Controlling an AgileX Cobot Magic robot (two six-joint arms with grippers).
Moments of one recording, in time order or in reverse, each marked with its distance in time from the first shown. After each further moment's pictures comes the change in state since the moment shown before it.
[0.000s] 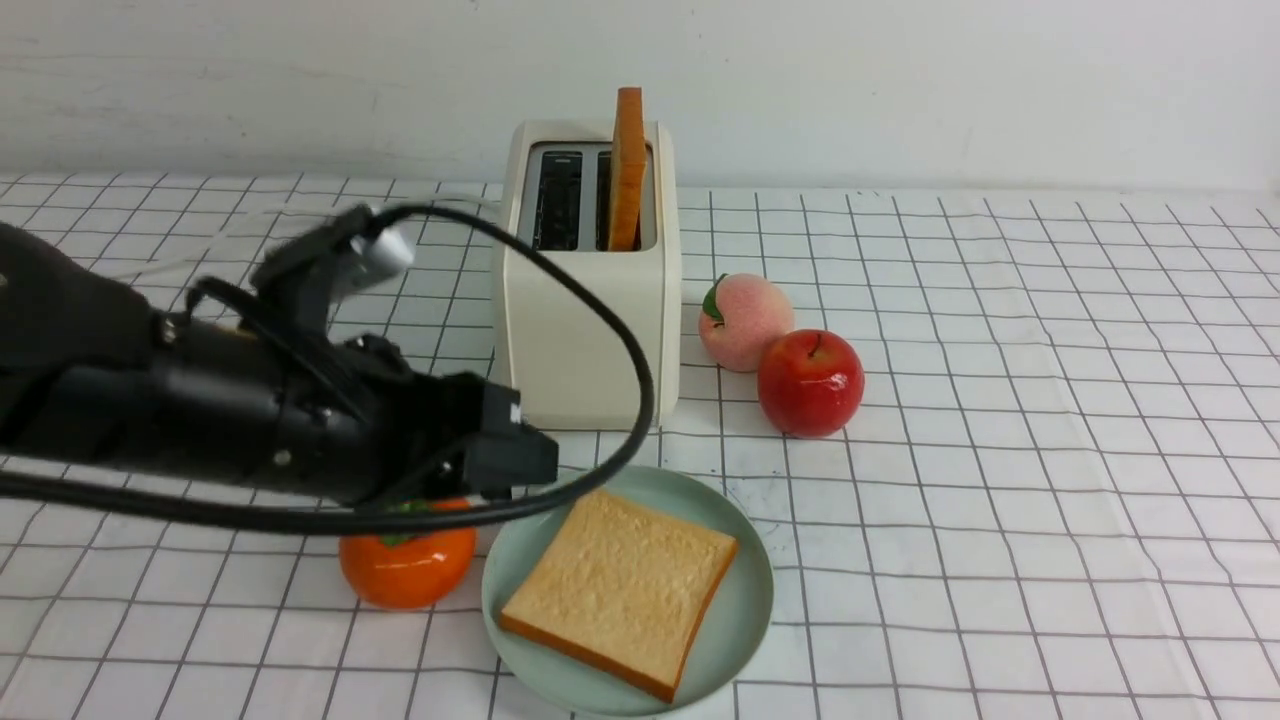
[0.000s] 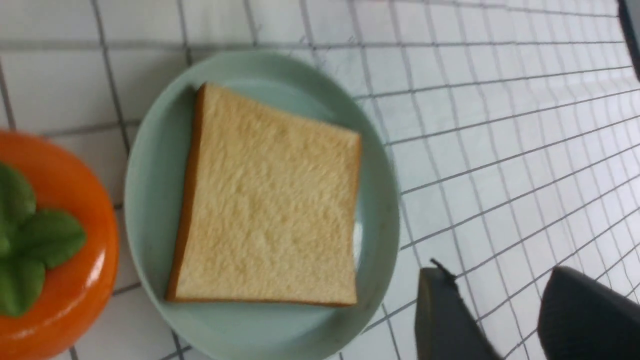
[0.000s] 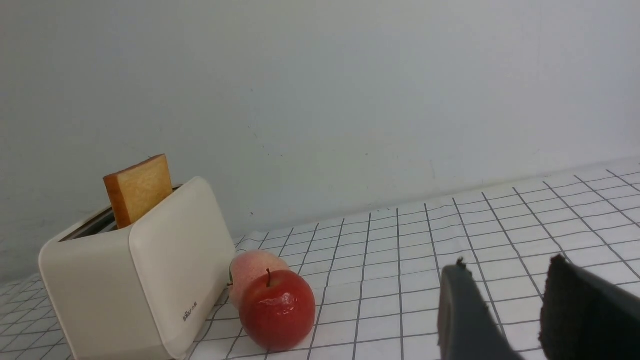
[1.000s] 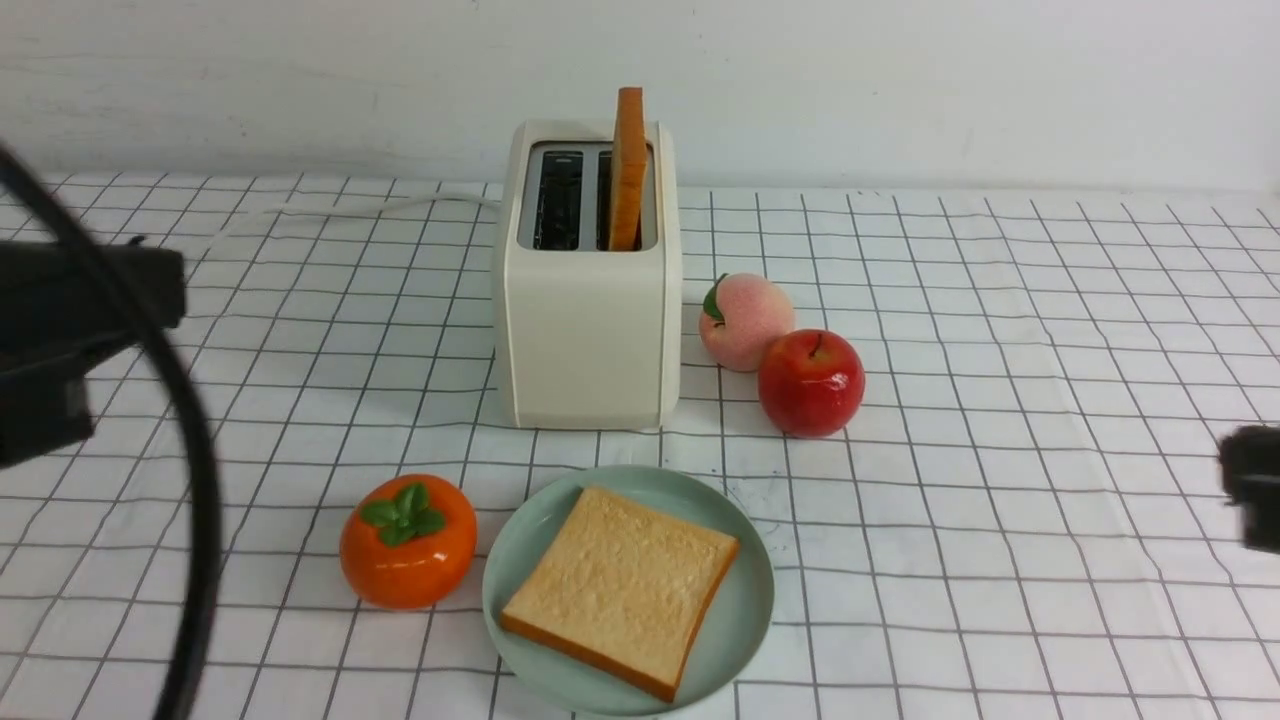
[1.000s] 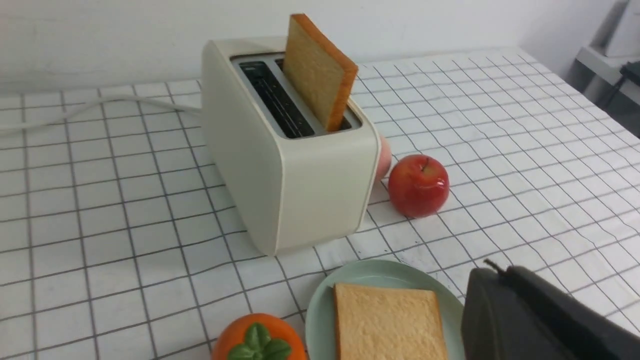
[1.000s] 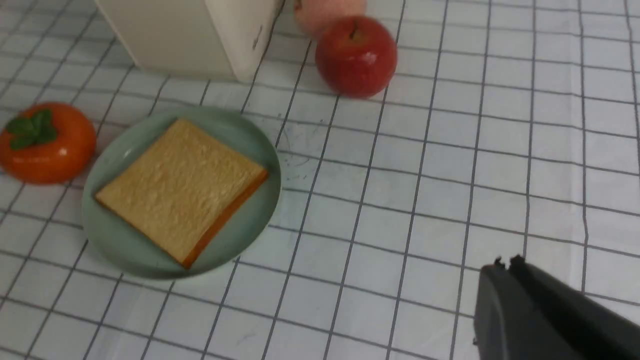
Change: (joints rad) right arm 0.637 0.903 -1.013 -0.214 1.039 0.178; left arm 0.000 -0.632 0.058 0.587 -0.085 -0.342
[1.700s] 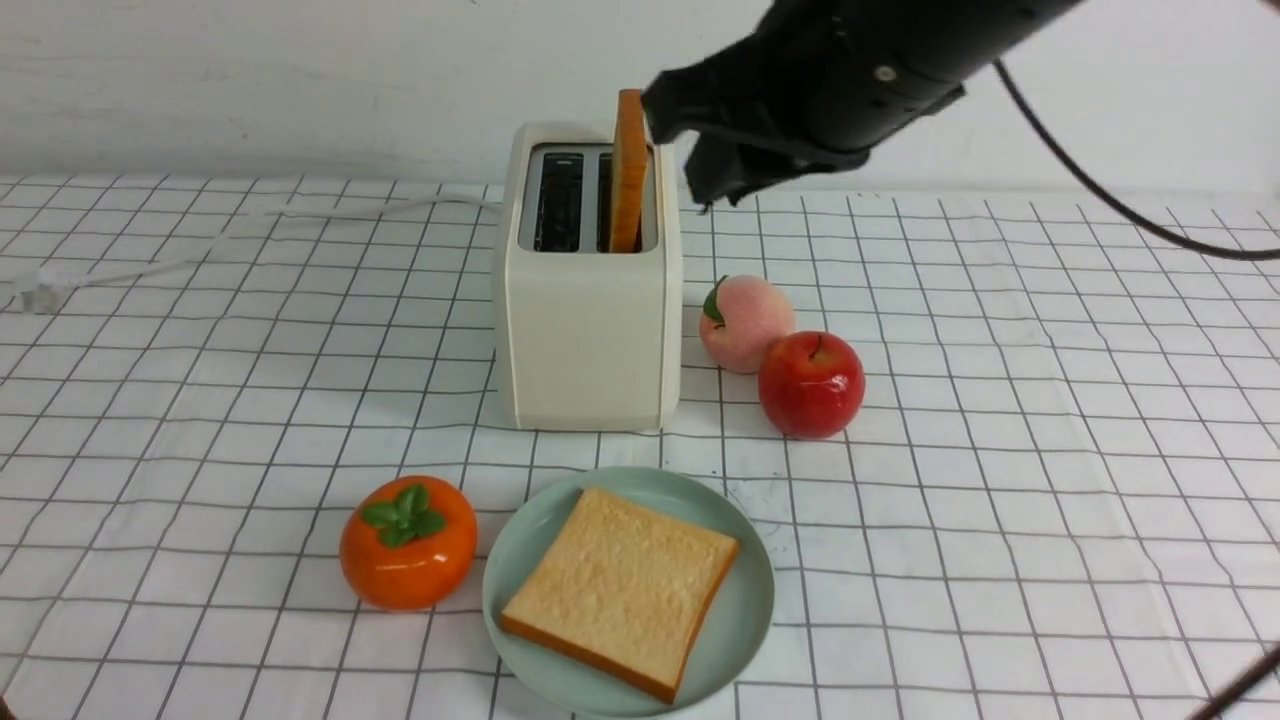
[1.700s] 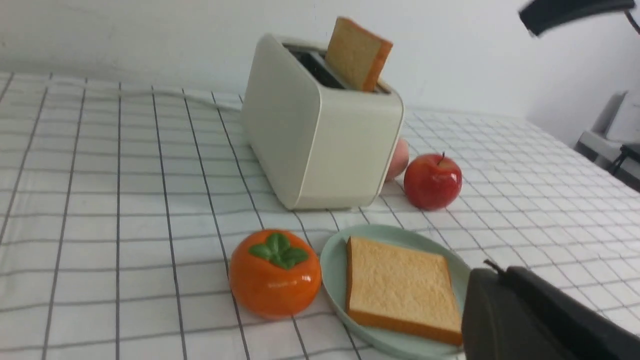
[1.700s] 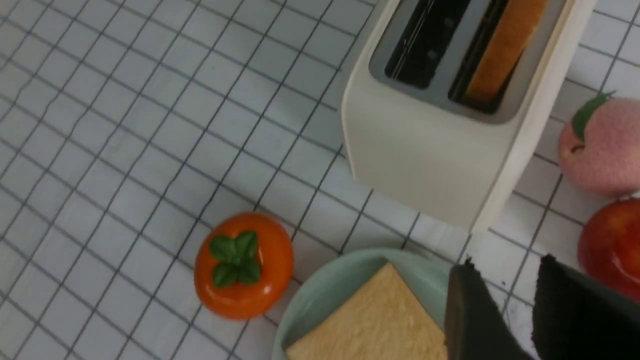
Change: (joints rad) right arm -0.098 0.912 -1.010 0.411 0.073 -0.352; left arm 0.000 -0.682 0.519 0.070 0.000 -0.182
